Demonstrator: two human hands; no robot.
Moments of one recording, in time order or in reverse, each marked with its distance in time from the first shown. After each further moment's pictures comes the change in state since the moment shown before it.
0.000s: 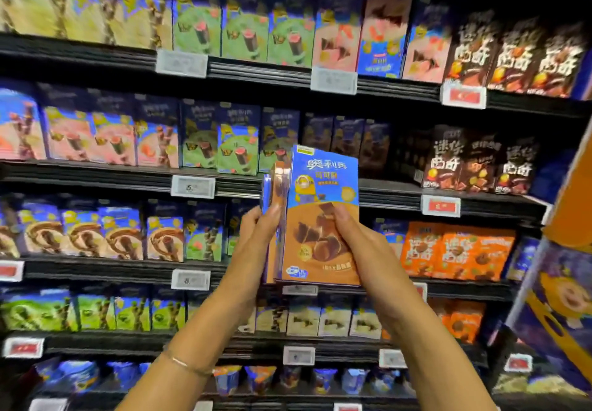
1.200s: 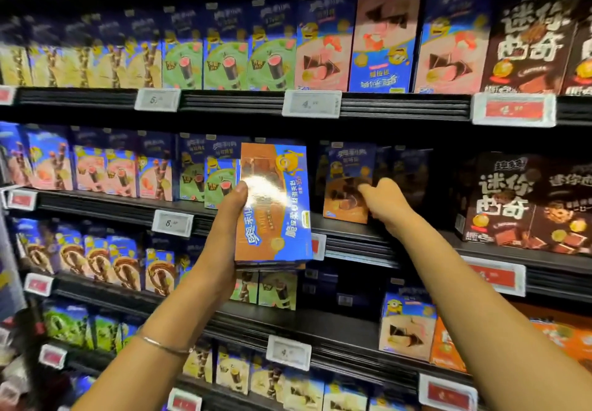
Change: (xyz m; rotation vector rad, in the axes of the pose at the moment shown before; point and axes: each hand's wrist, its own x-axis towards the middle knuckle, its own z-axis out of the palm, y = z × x) left_hand 0.098 0.023 0.068 0.135 0.198 0.266; right_hand 0.299 0.043 -0.135 -0.409 0.135 0.002
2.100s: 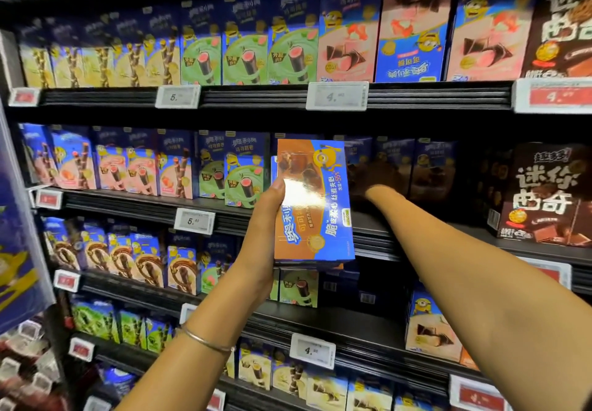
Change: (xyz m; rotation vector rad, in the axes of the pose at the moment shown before) left_hand 0.006 -0.007 0.006 -0.020 -0.060 0.024; right_hand 0.062 -0.013 0.056 -0.438 0.110 0.015
